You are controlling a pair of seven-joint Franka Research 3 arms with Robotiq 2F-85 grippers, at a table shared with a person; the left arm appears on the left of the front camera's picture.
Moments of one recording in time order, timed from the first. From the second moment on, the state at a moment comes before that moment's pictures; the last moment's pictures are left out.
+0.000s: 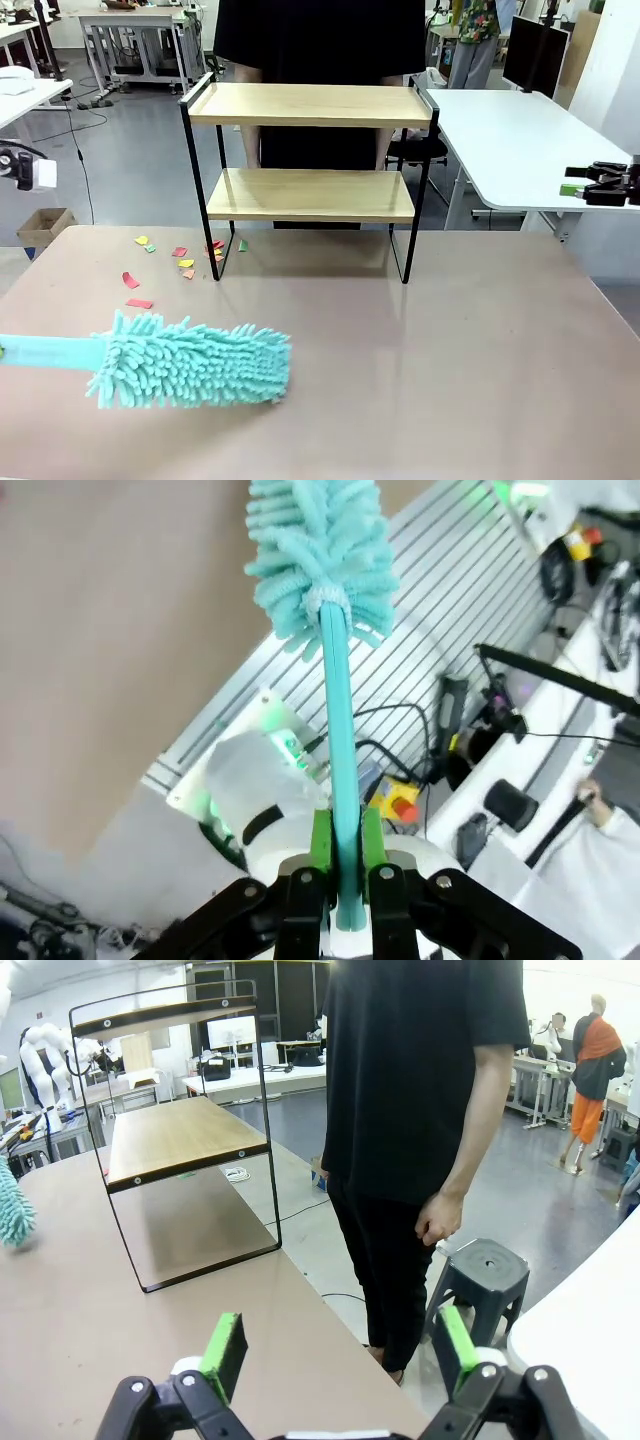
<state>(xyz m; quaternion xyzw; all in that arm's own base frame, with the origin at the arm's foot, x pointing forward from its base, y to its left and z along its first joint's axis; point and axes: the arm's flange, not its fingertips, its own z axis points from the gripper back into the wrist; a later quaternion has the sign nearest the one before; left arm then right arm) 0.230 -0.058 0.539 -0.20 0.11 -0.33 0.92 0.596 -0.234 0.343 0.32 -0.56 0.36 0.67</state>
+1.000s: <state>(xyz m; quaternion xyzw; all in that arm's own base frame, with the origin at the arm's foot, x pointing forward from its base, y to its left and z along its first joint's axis) 0.229 -0.059 0.541 -0.21 0.10 -0.33 0.92 0.596 -0.234 0.343 0.32 -0.56 0.36 0.67</state>
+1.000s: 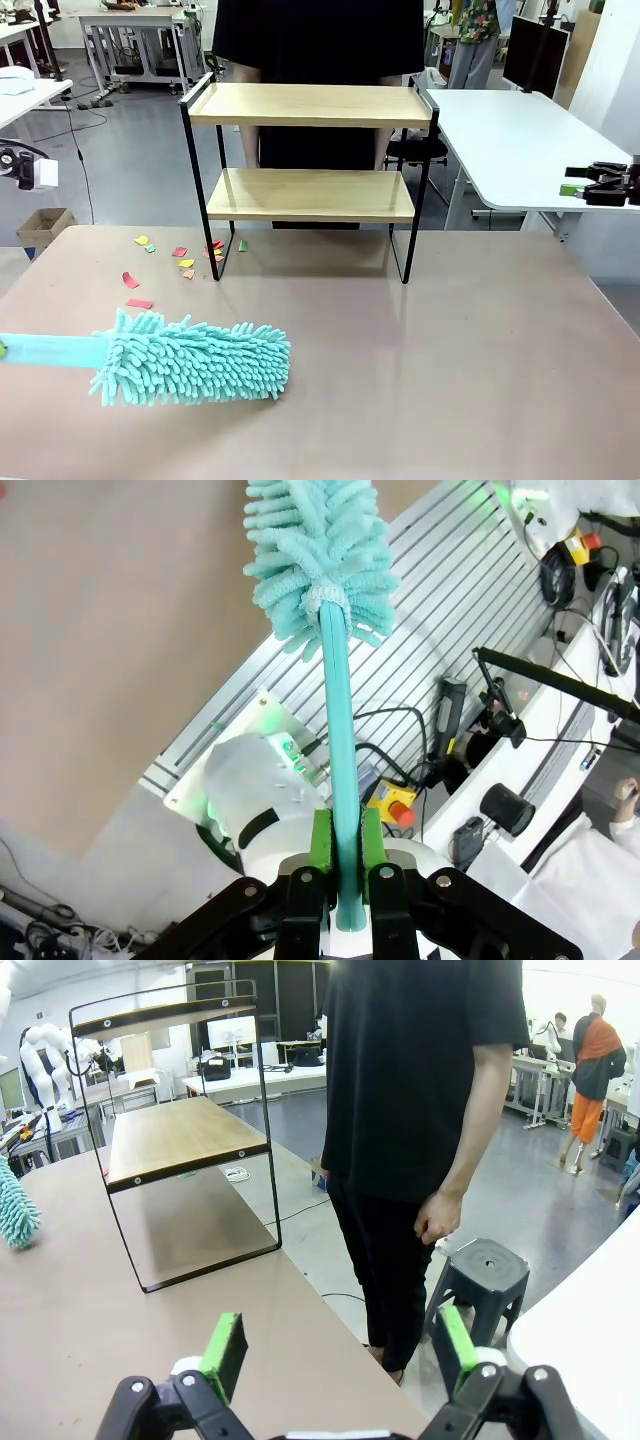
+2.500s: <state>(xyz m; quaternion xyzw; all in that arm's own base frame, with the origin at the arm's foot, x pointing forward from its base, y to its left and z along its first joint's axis) 0.302 -0.093 0.524 -0.24 -0.14 -0.56 0.78 0.492 -0.021 0.411 0.60 -0.33 0.42 0.59</state>
